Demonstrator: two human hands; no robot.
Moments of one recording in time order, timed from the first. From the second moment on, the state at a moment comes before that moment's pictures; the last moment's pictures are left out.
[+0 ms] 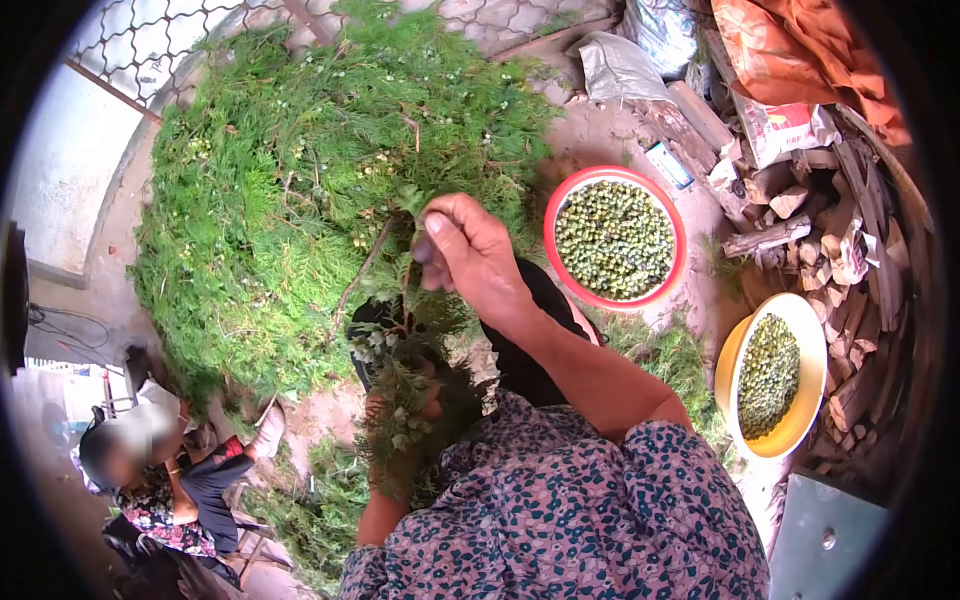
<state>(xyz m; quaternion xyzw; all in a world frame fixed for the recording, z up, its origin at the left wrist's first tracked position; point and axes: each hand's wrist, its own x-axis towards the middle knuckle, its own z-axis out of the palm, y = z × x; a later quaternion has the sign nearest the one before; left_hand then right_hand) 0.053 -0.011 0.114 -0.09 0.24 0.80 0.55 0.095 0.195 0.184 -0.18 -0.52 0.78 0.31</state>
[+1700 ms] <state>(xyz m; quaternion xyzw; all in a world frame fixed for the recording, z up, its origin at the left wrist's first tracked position) 0.055 0.002 0.111 -0.04 0.01 0.78 0.62 0.072 0.213 0.139 -0.14 -0.30 0.90 0.29</state>
